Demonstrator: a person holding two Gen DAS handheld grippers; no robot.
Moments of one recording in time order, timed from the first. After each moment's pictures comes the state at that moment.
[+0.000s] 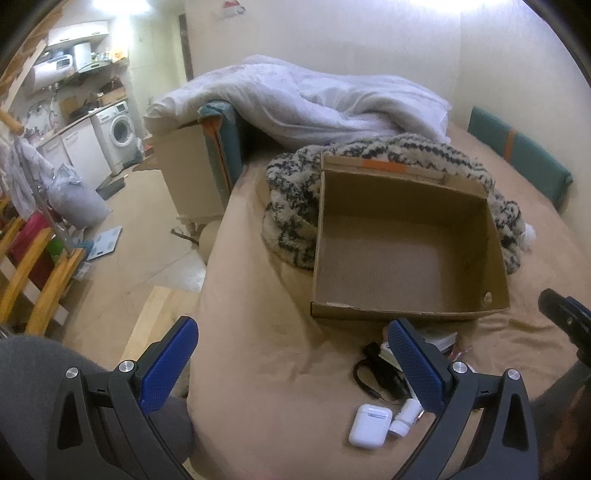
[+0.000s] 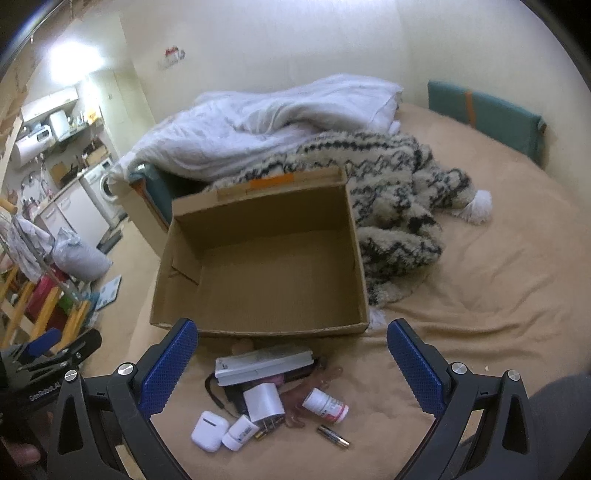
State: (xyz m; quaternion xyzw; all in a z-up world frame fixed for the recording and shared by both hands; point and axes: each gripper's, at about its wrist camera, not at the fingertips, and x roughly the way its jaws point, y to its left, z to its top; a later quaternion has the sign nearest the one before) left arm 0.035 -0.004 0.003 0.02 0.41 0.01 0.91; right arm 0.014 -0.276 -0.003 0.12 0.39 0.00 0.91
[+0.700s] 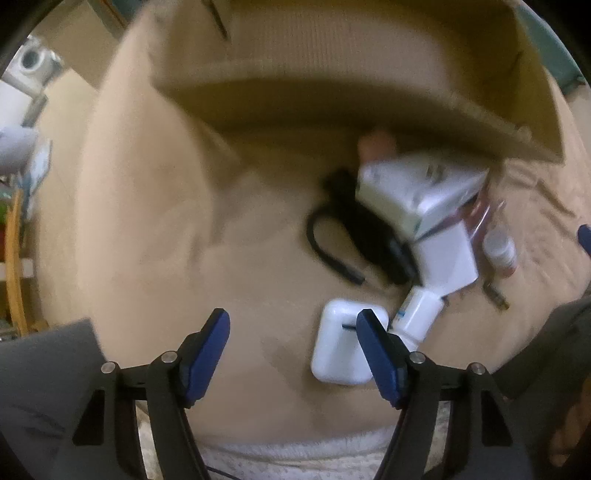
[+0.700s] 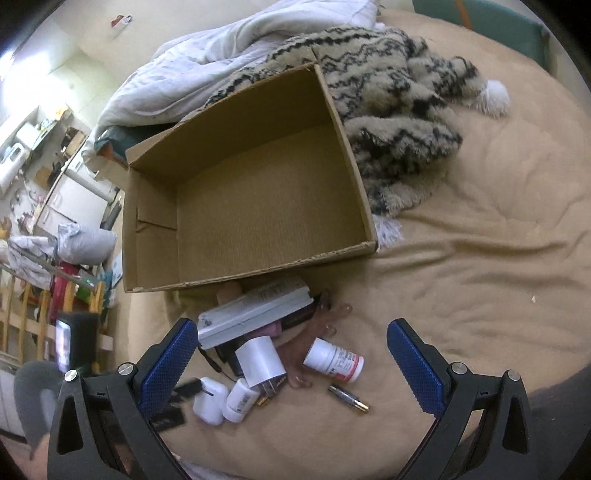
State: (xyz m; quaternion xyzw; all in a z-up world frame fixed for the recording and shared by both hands) left arm 0.083 -0.058 -0.159 0.05 0.70 -0.07 0.71; right arm 0.039 -0.299 -0.075 0.22 0.52 0.02 0.82
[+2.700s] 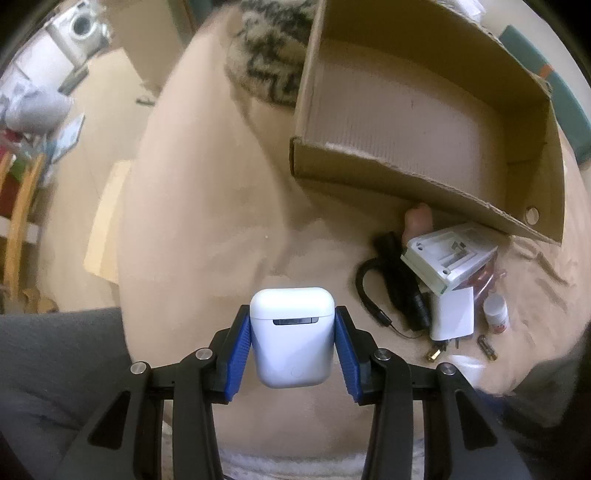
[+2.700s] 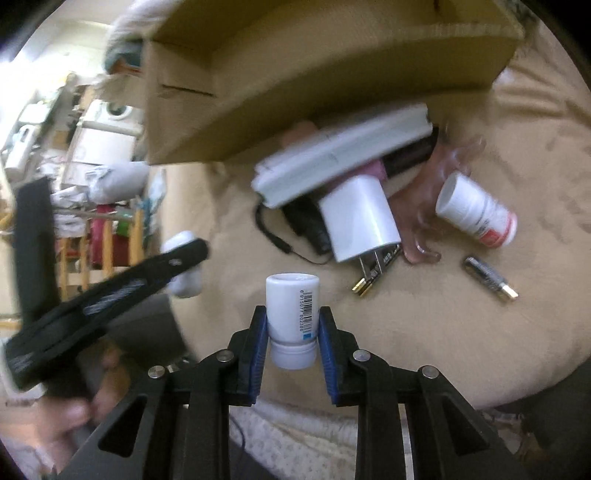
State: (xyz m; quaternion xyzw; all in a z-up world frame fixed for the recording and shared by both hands) left arm 0.080 -0.029 -0.123 0.00 0.65 -0.01 0.76; right arm 0.027 -0.216 -0.120 0.27 0.63 0.15 0.71
